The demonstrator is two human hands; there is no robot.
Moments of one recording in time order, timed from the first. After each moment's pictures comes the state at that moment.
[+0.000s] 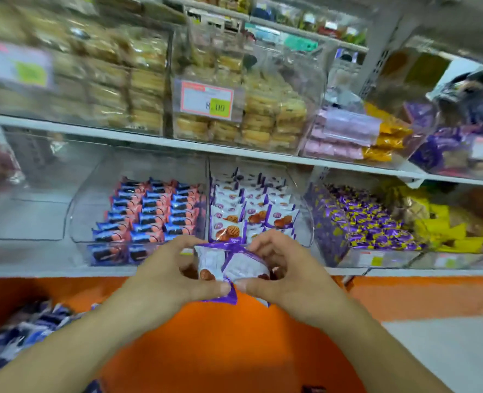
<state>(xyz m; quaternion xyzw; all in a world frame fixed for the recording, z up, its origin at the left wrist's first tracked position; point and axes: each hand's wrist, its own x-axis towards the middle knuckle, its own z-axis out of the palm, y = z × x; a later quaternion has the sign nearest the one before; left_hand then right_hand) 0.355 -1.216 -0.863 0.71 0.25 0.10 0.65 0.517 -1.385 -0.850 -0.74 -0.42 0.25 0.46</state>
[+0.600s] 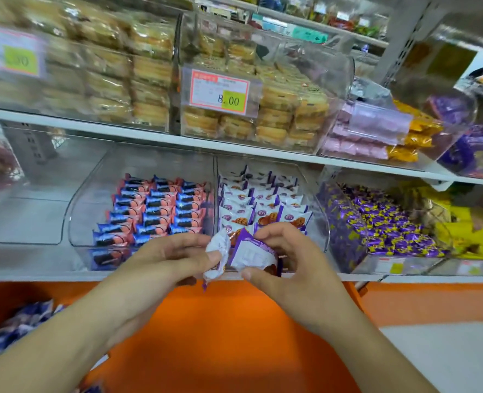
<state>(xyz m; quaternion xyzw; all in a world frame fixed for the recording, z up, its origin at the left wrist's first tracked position) 0.360 -1.186 -0.859 0.60 0.28 0.13 0.74 0.520 -1.361 -0.857 -0.77 -0.41 0.17 0.45</state>
